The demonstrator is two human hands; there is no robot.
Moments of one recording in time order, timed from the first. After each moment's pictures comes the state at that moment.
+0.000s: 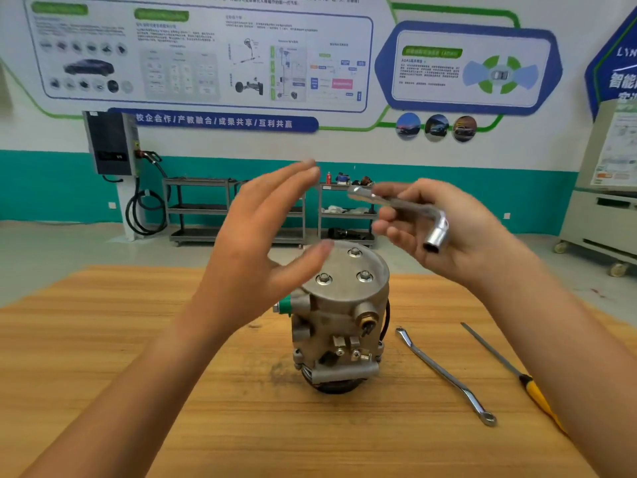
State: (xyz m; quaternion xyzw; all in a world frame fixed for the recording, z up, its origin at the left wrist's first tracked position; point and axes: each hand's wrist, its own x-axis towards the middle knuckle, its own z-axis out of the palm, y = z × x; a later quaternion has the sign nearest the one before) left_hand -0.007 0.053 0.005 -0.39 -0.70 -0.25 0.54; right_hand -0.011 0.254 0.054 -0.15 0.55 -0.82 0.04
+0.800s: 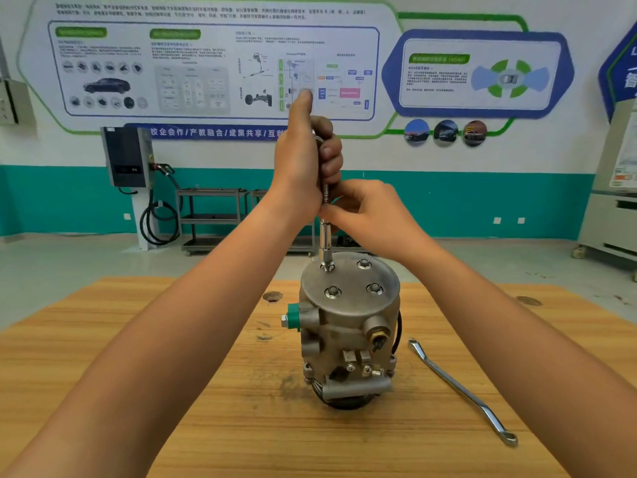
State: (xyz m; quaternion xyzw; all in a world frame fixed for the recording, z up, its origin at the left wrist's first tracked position) left_hand -0.060 0.101 0.098 -0.22 -0.49 -0.83 0.14; right_hand -0.062 0.201 0.054 -0.31 0.83 -0.37 -0.28
